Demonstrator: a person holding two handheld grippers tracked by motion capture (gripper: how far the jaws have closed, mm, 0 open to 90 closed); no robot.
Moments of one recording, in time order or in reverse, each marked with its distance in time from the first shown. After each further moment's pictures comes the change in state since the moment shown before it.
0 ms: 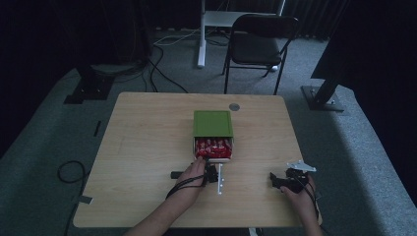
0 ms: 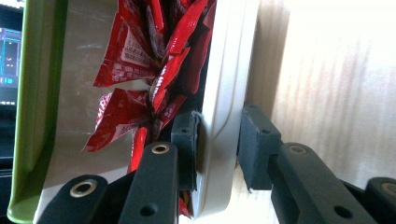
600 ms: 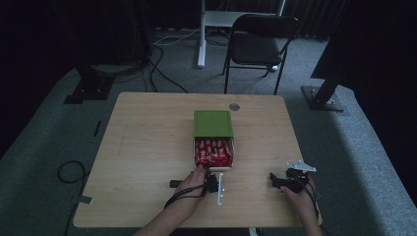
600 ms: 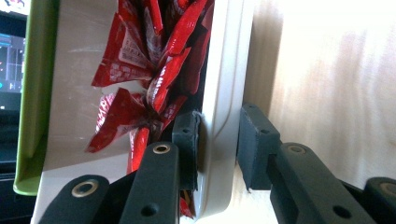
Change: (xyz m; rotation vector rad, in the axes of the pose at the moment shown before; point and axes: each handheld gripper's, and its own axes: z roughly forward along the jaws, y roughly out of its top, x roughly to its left) left arm -0.016 0.001 -0.027 -0.021 -0.027 0.003; right arm 0.000 0.000 0.000 0.000 0.000 0.000
